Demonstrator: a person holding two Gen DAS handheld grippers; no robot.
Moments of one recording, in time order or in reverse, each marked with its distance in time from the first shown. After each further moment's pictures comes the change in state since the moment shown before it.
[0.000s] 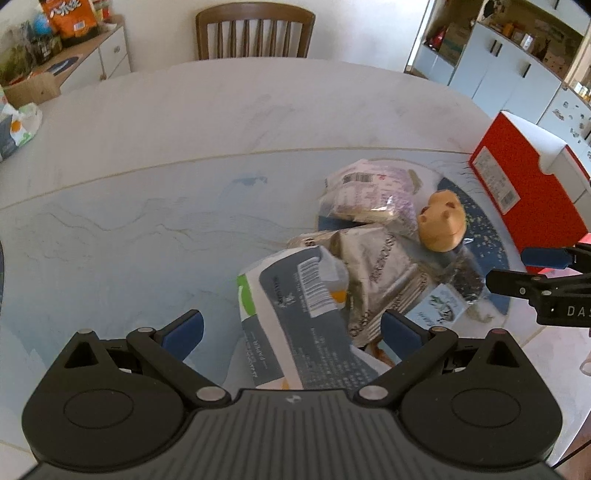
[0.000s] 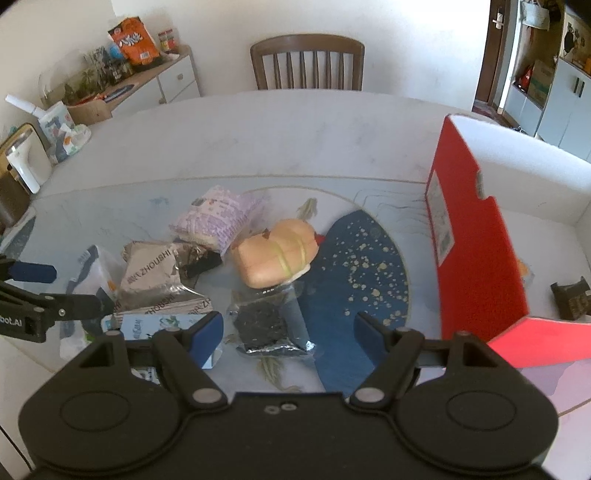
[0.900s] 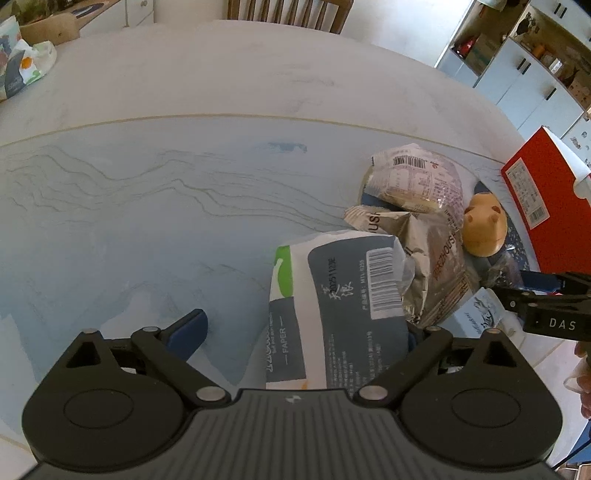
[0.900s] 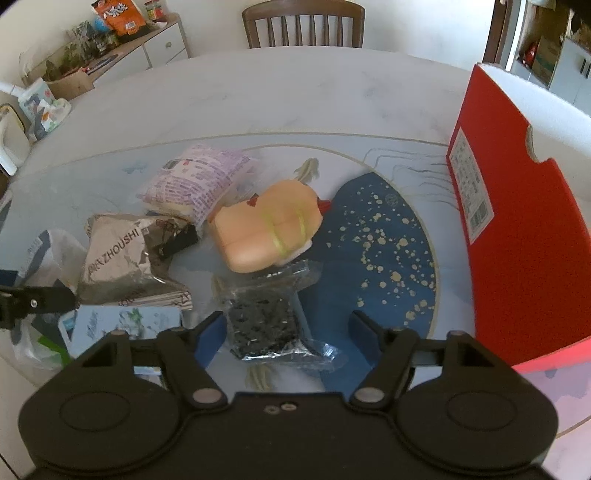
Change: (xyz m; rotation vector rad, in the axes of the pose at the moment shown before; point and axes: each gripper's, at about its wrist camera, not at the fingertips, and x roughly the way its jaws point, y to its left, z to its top) left arm 0.028 0.029 -0.008 -0.128 0.050 -0.027; right arm 0.045 0.000 -0.003 -0.002 0.083 -0.019
